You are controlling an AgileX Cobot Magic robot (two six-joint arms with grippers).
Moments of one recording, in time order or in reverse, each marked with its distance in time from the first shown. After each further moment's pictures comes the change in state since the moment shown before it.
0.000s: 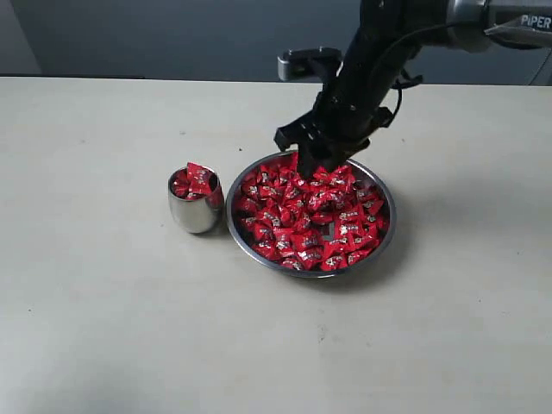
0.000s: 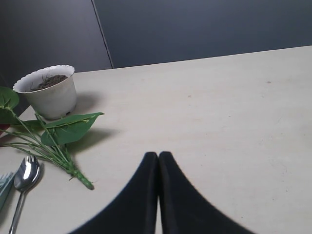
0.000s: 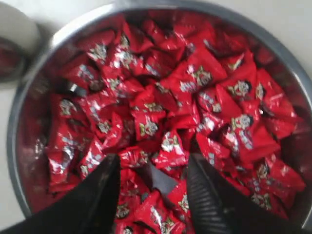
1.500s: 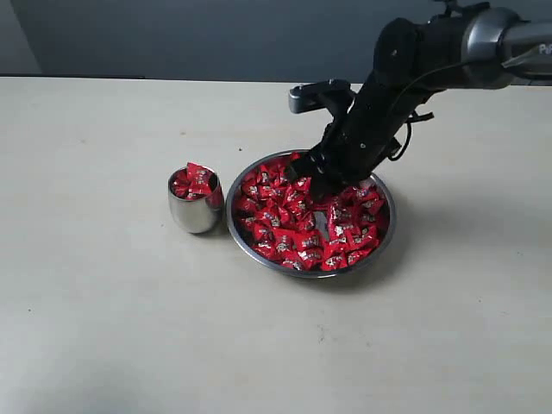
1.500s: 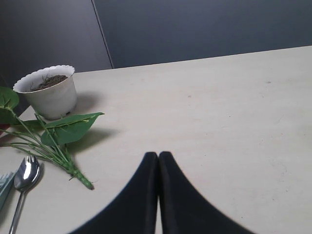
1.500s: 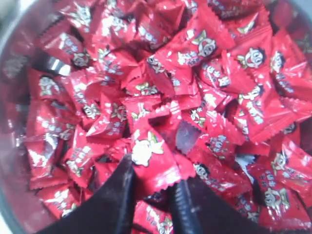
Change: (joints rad) left arm 0.000 0.000 0.000 0.000 0.000 0.000; right arm -0.004 -0.072 0.217 0.050 -0.194 -0.083
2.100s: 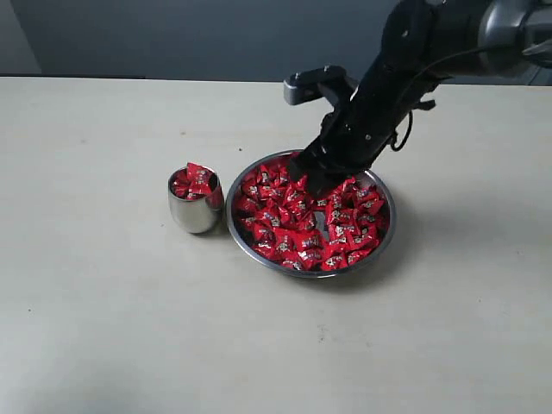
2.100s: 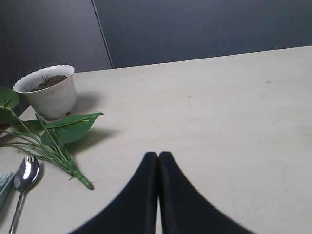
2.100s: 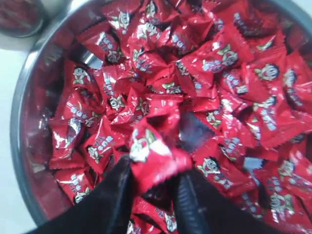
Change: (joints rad) left arm 0.000 0.000 0.000 0.000 0.000 0.000; right arm 0.000 -0.019 0.000 0.048 0.032 -0.136
